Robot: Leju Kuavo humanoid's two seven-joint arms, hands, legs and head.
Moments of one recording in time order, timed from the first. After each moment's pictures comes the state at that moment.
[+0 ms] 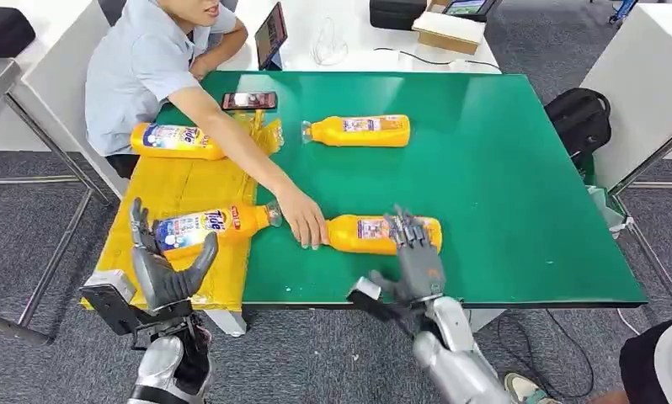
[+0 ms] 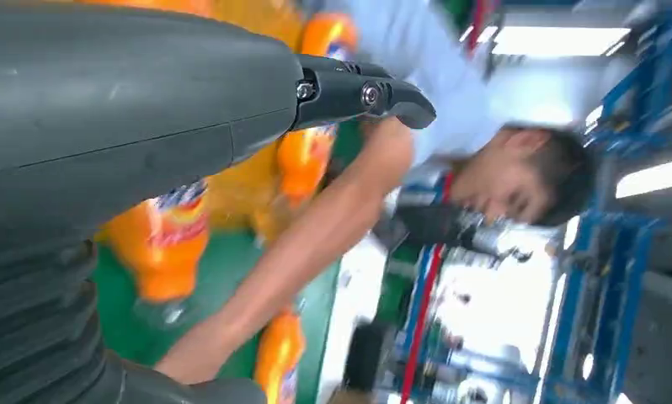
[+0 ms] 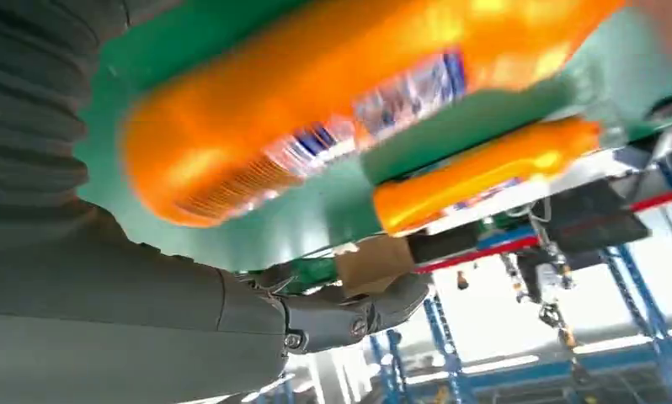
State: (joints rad) left arm -0.07 -0.23 -0.18 -1.45 0.01 0.51 -0.65; right arm -0.35 0.03 0.23 -0.80 0.95 -0.69 -0.39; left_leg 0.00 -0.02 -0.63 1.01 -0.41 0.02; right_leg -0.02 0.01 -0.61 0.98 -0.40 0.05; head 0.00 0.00
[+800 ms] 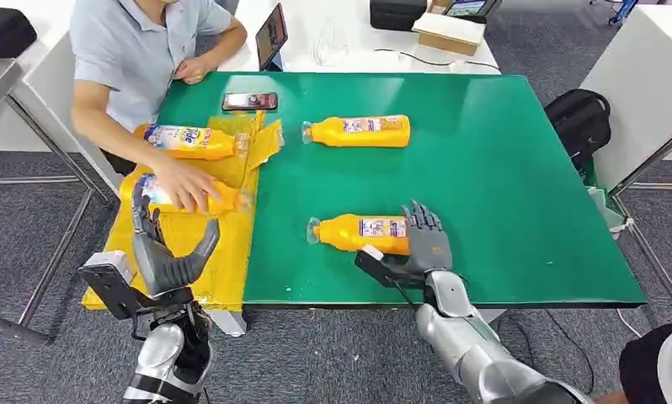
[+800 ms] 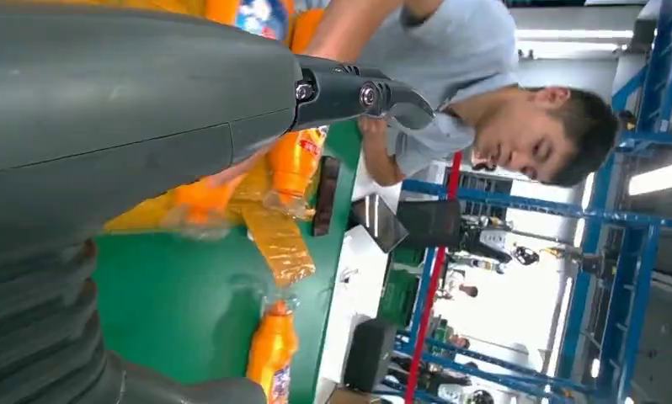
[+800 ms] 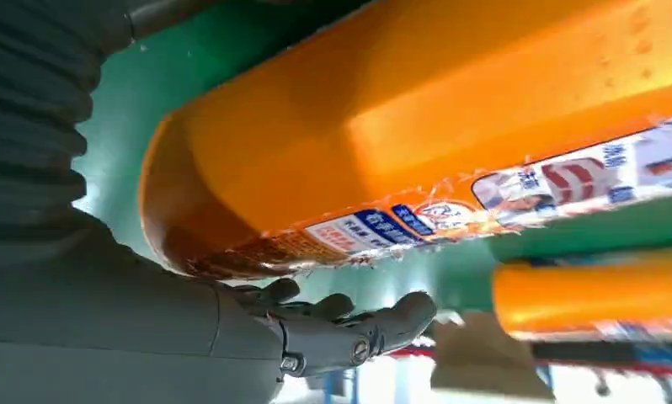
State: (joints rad) left arm -0.11 -0.20 -0.23 -1.47 0.04 0.54 -0.54; right arm -0.56 0.03 0.27 -0.45 1.10 -0.49 0.01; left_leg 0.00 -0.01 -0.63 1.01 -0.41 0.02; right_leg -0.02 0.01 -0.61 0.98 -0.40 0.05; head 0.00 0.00
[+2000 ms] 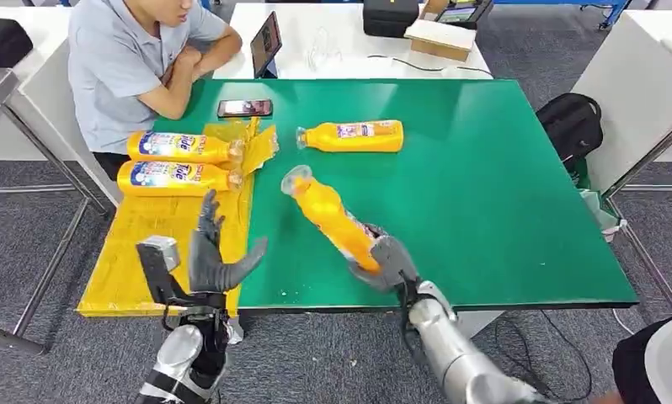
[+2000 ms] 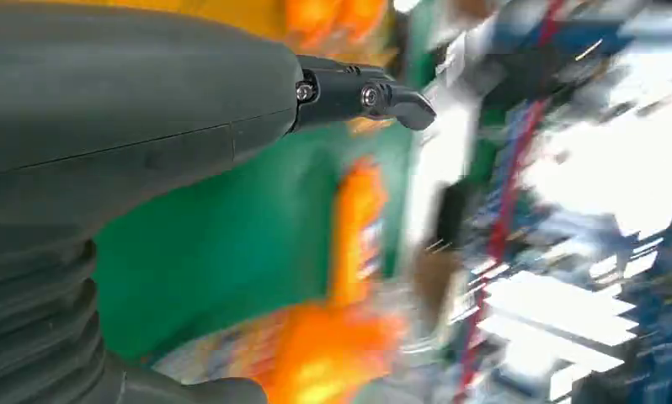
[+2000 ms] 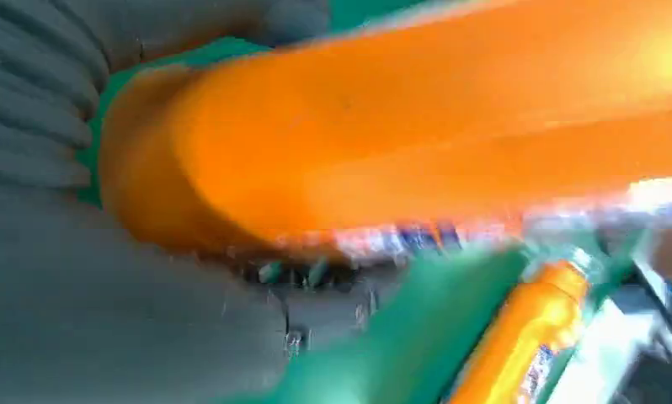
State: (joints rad) left arm -0.14 -0.18 -0.37 -1.35 0.12 0.31 -0.37; right arm -0.43 0.16 0.05 -0.61 0.30 -0.06 -0.61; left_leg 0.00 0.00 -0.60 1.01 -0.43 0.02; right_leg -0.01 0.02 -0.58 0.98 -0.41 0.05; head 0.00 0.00
